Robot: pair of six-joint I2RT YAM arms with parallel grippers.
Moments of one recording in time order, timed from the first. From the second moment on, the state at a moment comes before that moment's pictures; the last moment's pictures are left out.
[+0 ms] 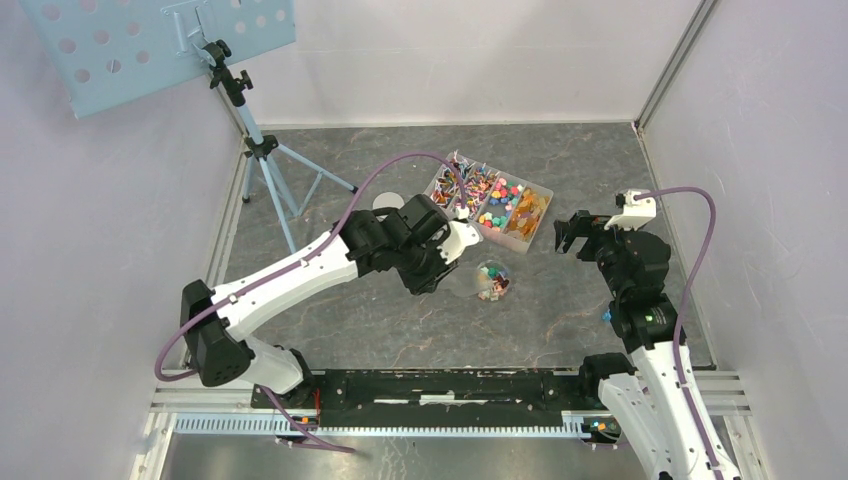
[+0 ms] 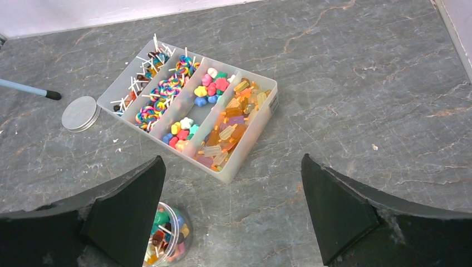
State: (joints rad) left arm -0.97 1.43 1.37 -0.96 0.12 0.14; right arm 0.12 0.58 0.60 -0.21 0.00 0.21
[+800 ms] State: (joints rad) left arm -0.97 1.36 1.29 -0.85 -0.21 0.02; right arm 0.12 0.59 0.60 -0.22 -0.03 0.22
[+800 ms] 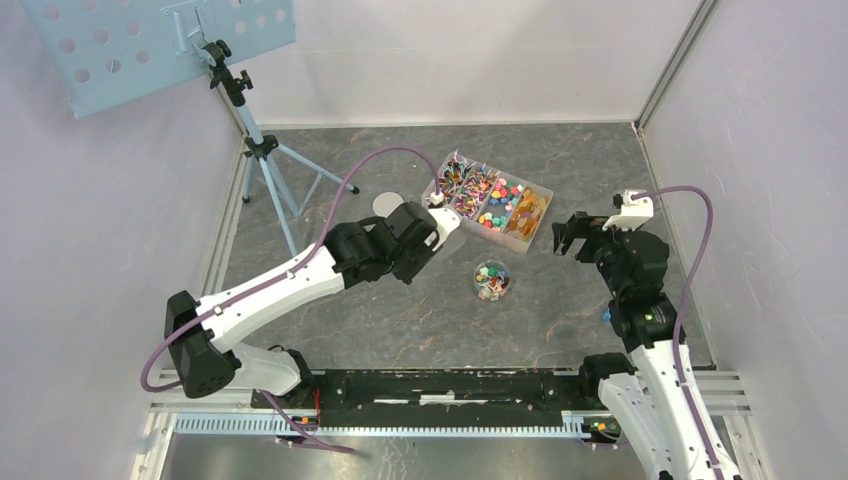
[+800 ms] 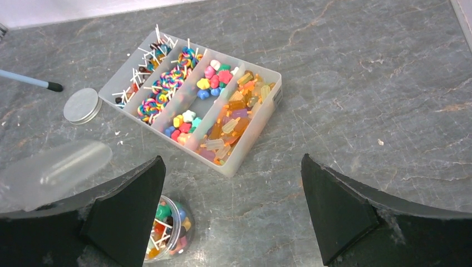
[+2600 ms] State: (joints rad) left arm -0.63 1.35 0.68 -0.48 -0.55 -0.62; right arm 0.12 0.56 0.60 -0.25 -0.05 0.16
